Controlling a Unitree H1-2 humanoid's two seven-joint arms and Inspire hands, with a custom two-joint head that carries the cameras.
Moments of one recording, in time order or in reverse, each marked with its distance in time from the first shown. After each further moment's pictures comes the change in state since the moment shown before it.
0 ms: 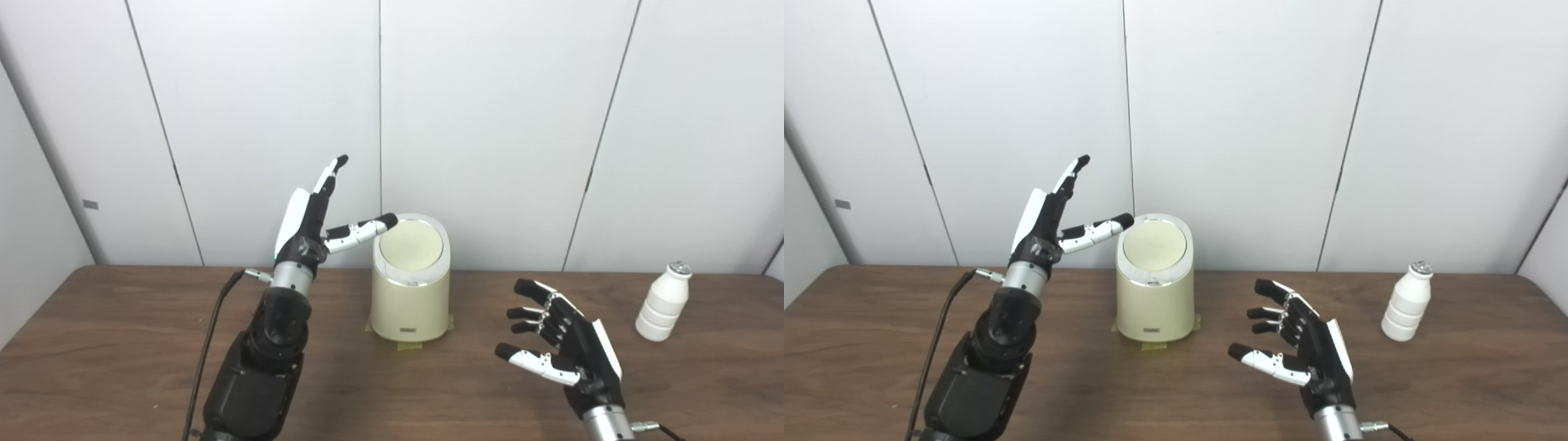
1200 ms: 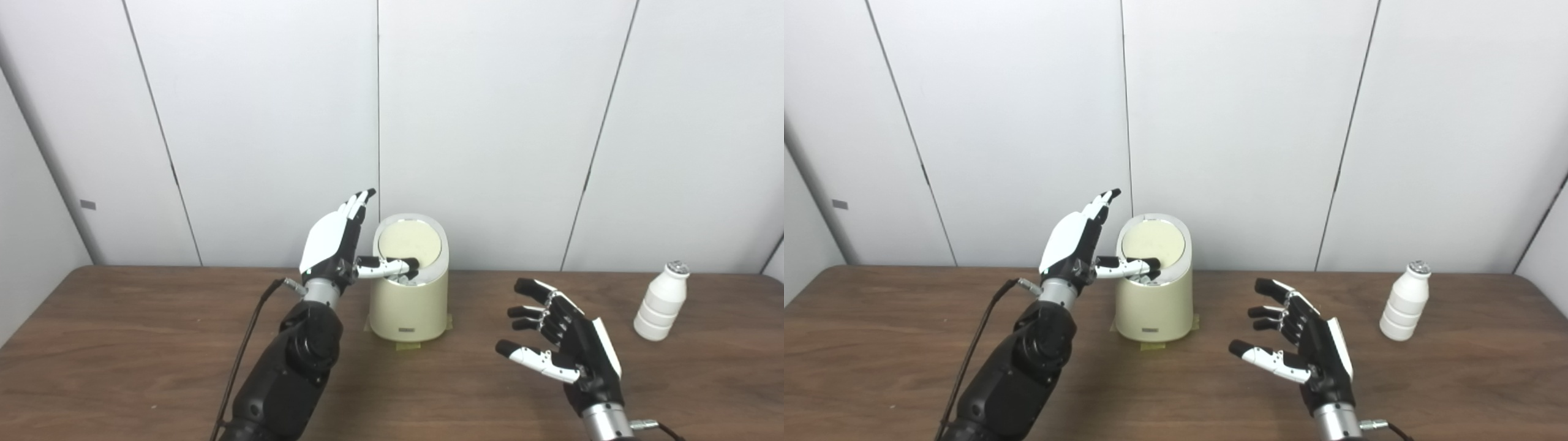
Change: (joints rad) left arm -0.052 -0.016 -0.131 0.228 0.182 0.005 0.102; right arm -0.007 0.004 -0.007 0.010 -0.006 -0.005 -0.009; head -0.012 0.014
